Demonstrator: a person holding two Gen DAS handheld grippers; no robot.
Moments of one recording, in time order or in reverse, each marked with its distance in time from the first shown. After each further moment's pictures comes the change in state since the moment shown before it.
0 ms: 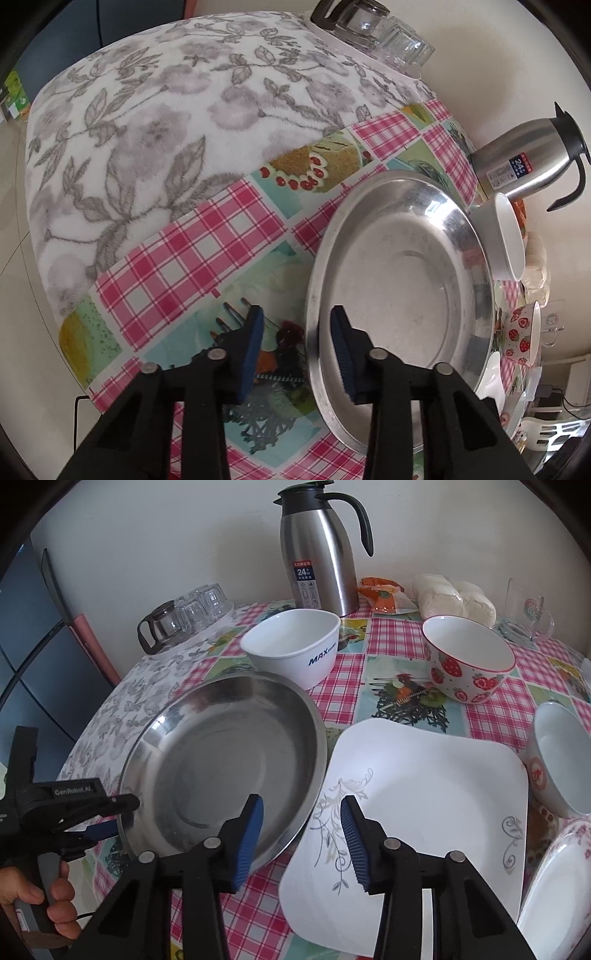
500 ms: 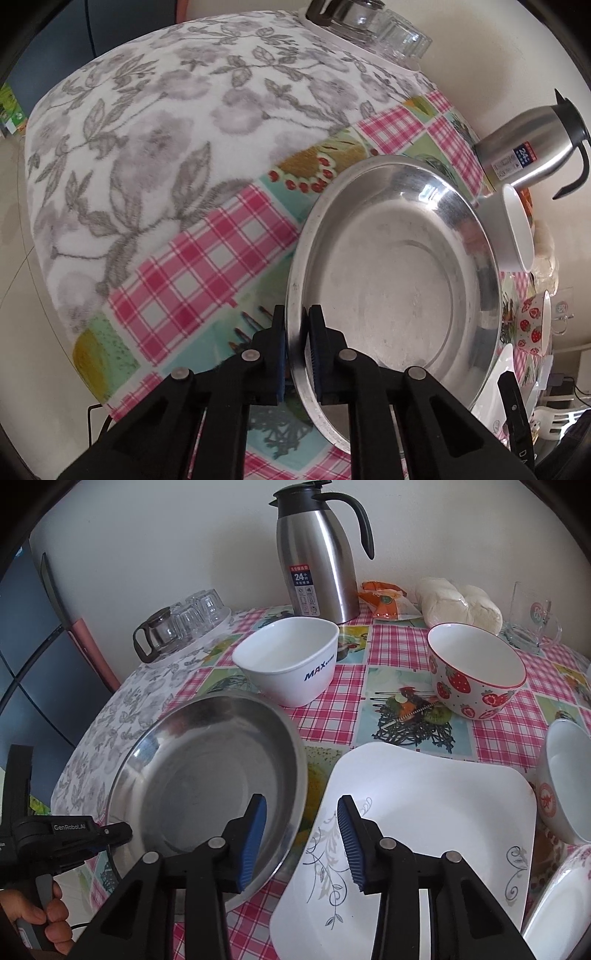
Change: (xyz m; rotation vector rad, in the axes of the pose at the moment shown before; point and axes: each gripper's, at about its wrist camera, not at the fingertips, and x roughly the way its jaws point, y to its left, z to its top) left arm 0.002 0.008 0.008 0.040 0.004 0.047; right arm 0.012 -0.005 0.013 0.012 -0.008 0.018
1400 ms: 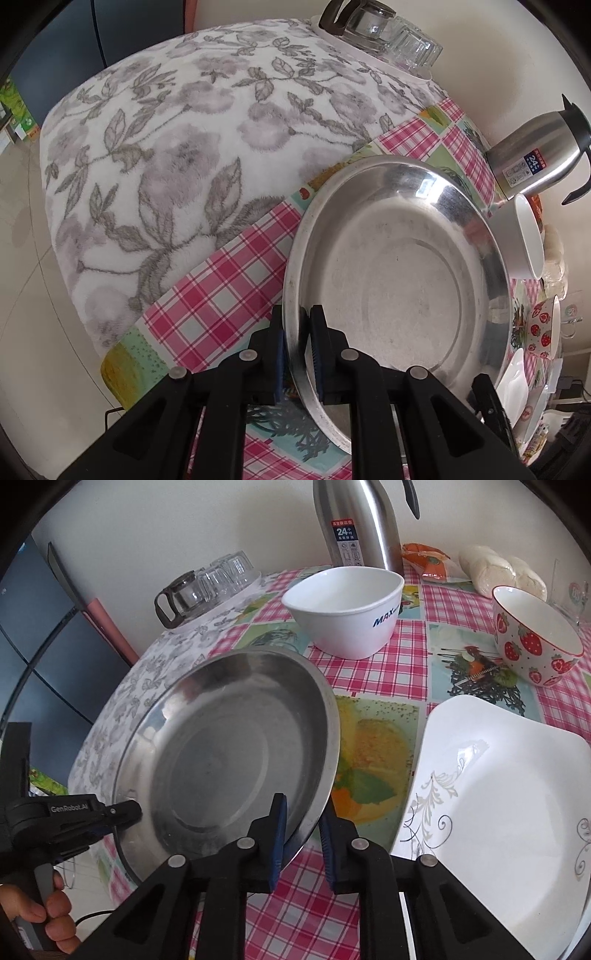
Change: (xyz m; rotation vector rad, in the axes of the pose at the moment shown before) left arm -0.011 0.015 0.001 0.016 -0.029 0.043; right arm 0.031 0.037 -0.016 -0.019 0.109 0.101
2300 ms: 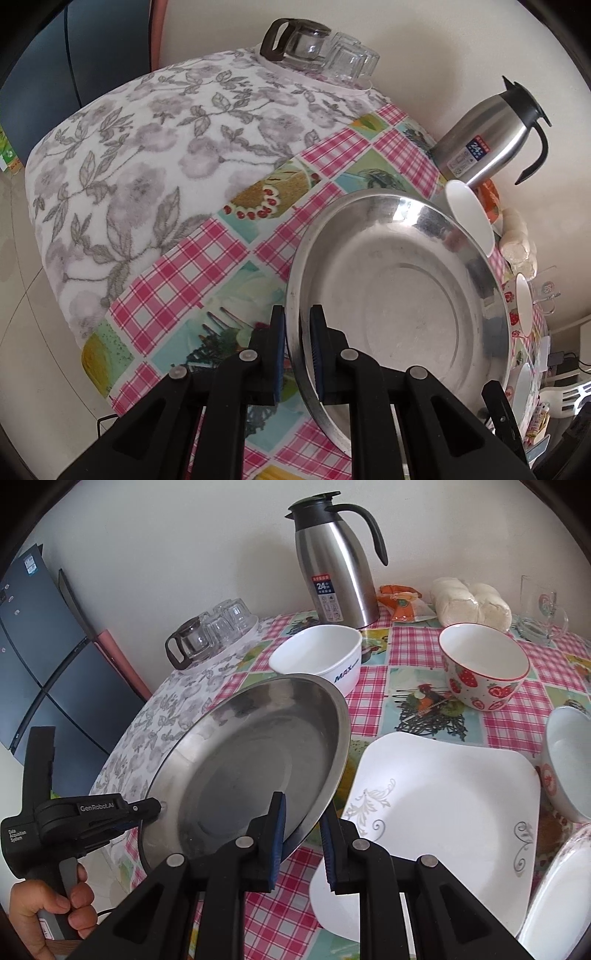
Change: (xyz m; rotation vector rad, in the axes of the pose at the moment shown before) left arm -0.038 -0.047 -0.020 0.098 -0.094 -0.098; right arm -0.070 -0.036 0.003 0.036 -0.118 0.027
